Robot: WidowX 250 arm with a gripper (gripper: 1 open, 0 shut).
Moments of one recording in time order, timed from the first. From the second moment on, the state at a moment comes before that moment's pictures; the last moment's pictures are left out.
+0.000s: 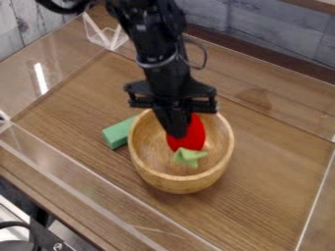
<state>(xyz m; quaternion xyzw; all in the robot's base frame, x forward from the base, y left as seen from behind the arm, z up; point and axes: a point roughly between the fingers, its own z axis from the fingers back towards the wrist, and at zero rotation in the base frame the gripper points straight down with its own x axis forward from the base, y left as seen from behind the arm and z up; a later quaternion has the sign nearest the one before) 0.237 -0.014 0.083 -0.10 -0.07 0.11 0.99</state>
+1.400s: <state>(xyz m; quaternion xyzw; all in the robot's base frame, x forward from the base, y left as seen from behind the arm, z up) 0.223 0.032 0.135 -0.12 -0.12 0.13 0.98</state>
